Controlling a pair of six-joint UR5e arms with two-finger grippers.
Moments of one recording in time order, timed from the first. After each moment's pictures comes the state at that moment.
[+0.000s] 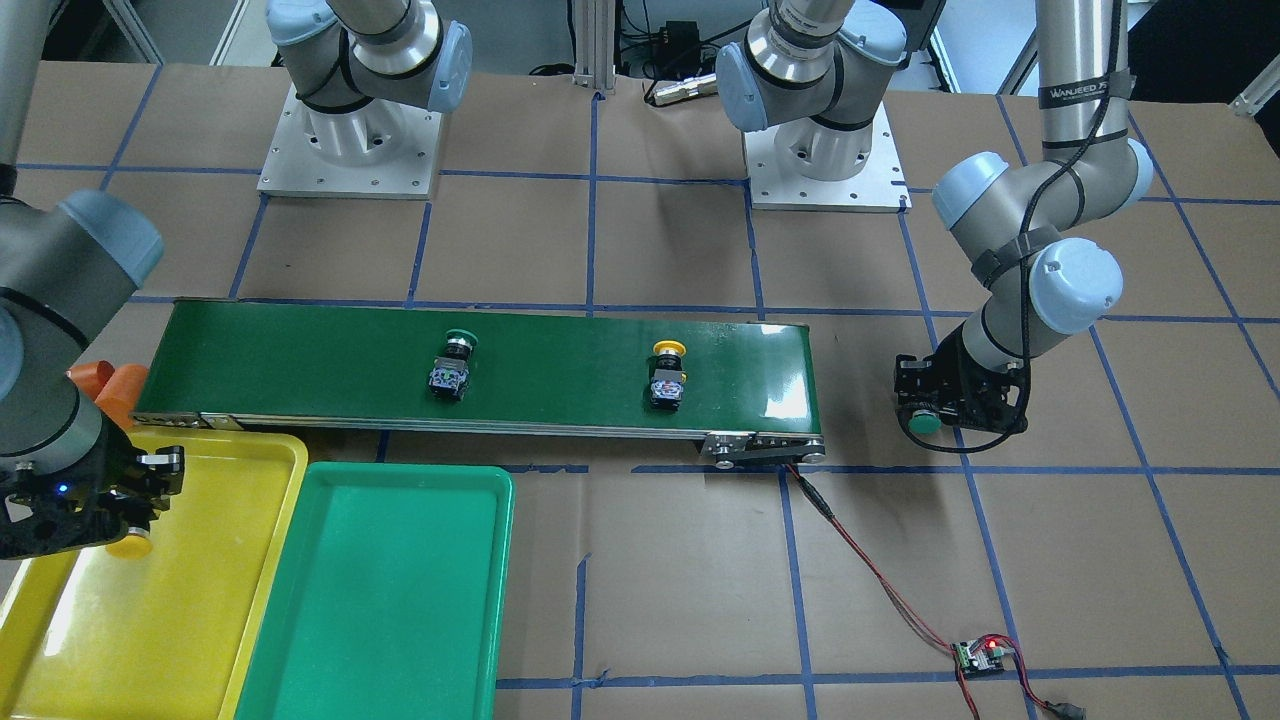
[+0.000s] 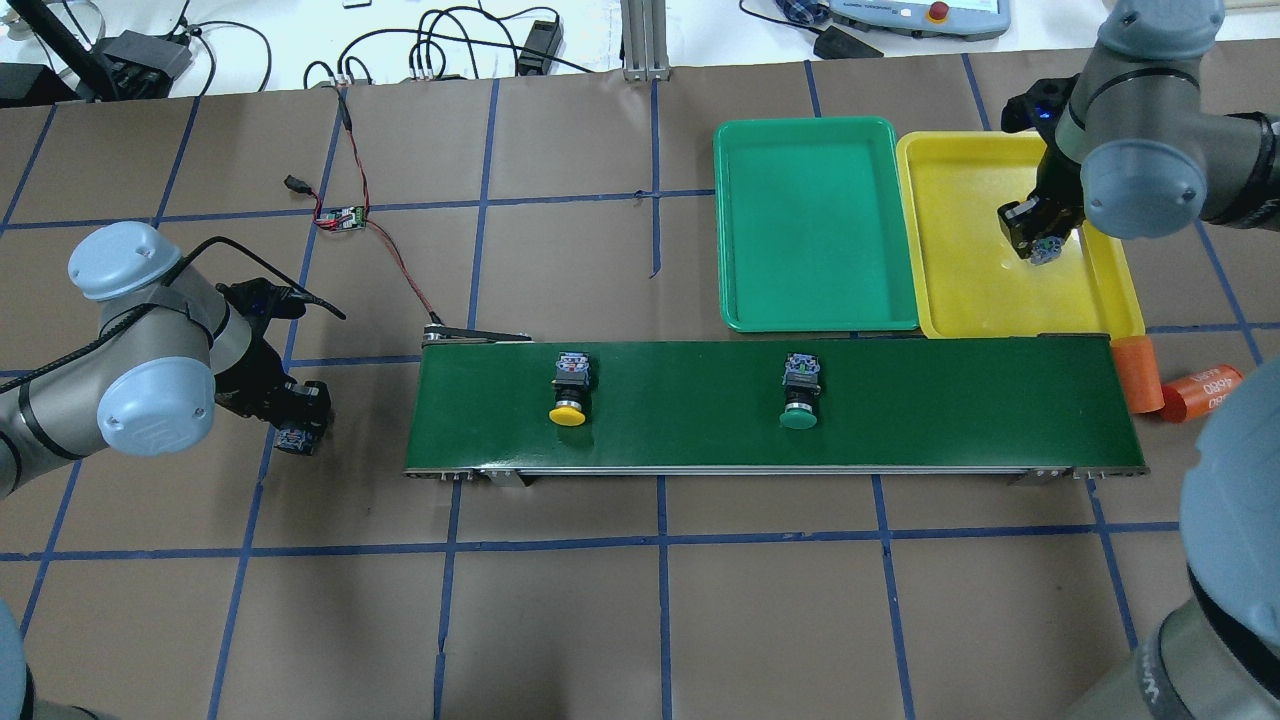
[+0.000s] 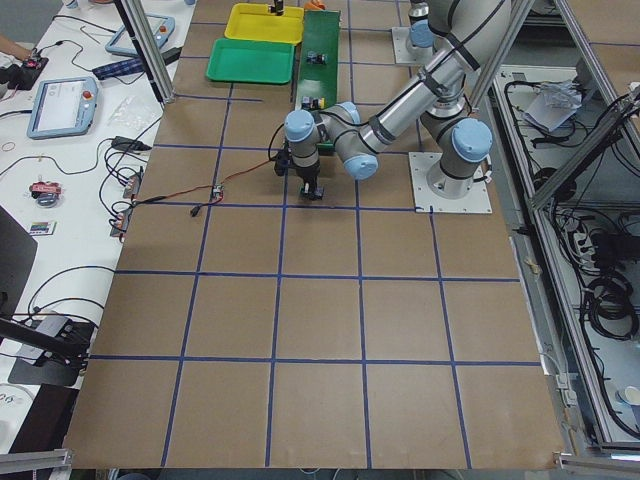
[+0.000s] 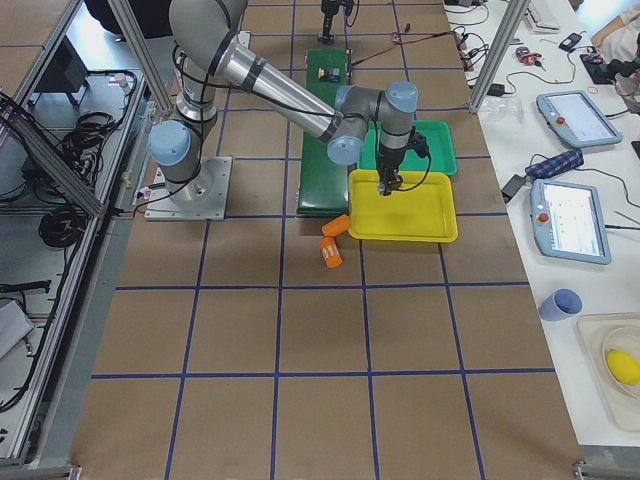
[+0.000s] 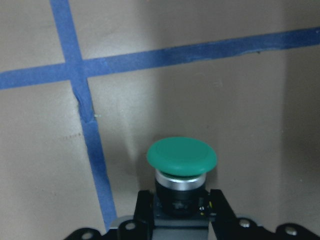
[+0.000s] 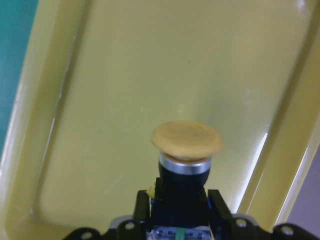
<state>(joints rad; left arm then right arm) -1.18 -1.83 -2.12 -0.88 1.60 0.53 1.28 -1.13 1.67 -2.16 -1.70 -0.55</state>
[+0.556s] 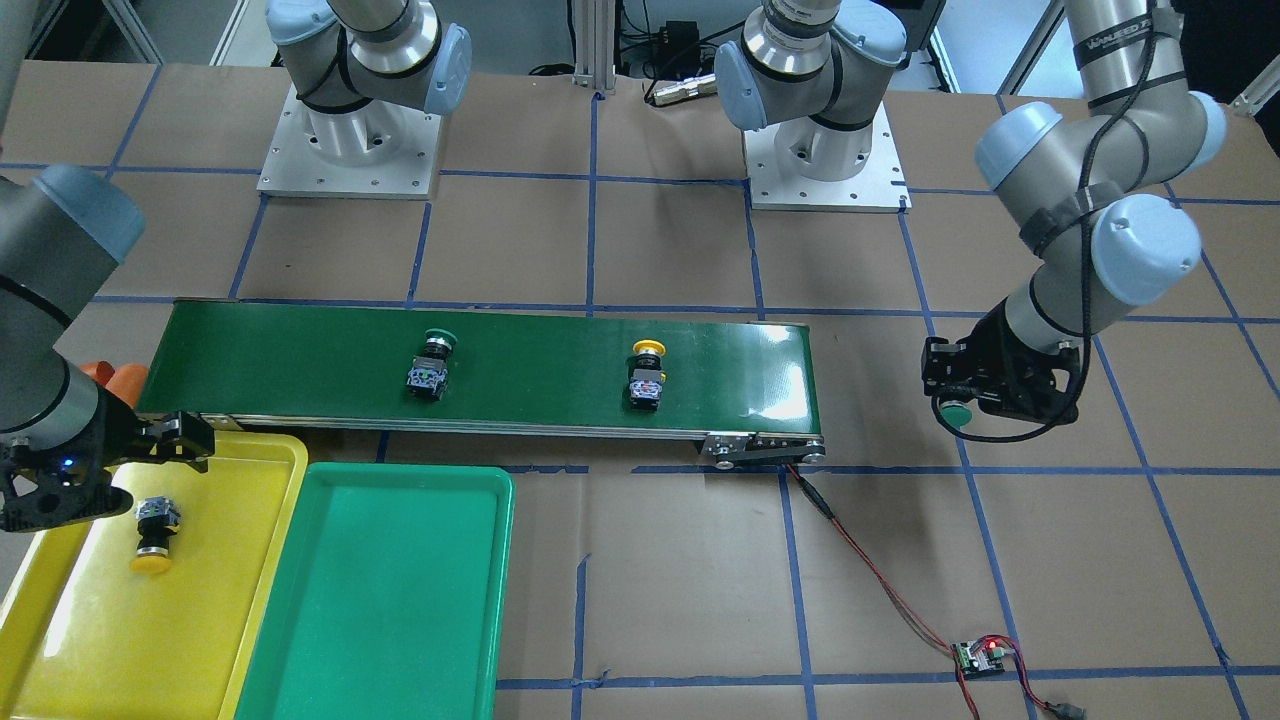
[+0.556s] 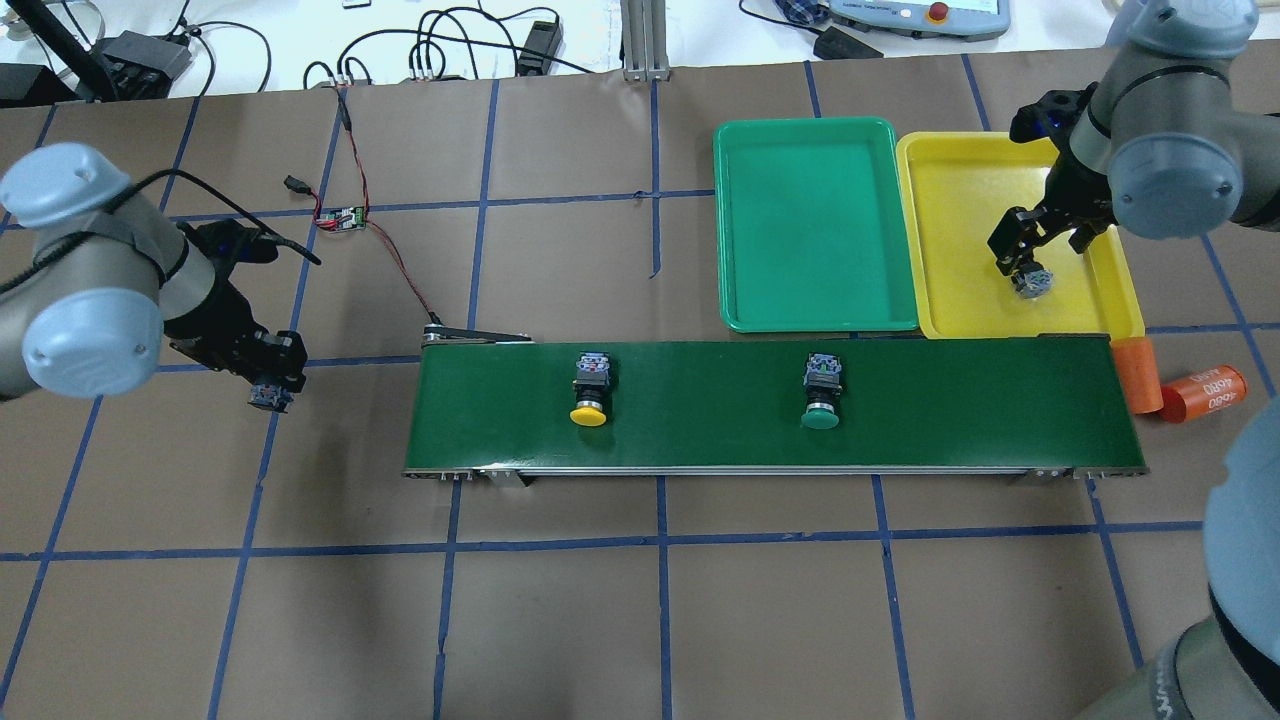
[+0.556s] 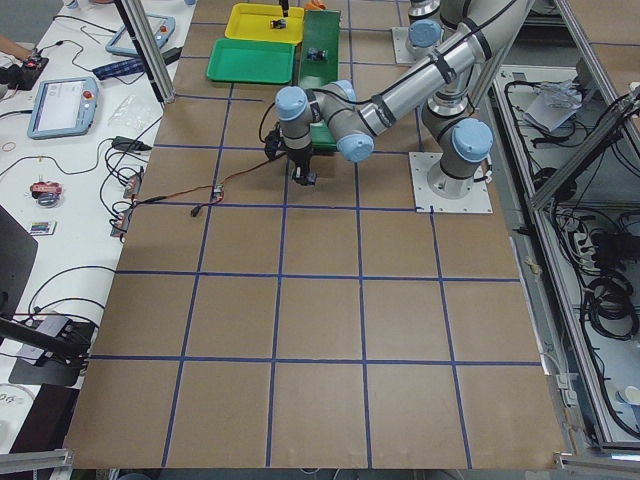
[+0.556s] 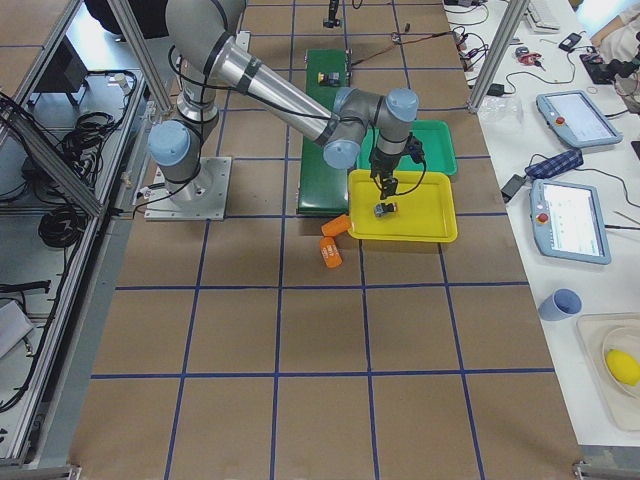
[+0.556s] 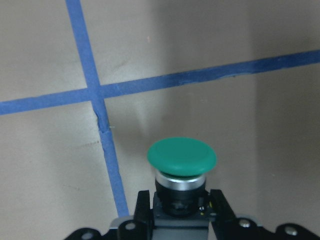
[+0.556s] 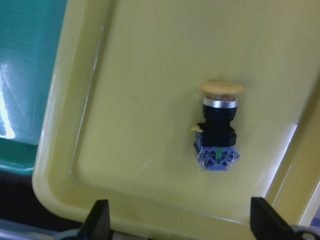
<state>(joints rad) -1.21 -1.74 -1.91 -1.19 1.56 0.50 1.27 -1.21 1.73 -2.06 -1.62 -0.55</state>
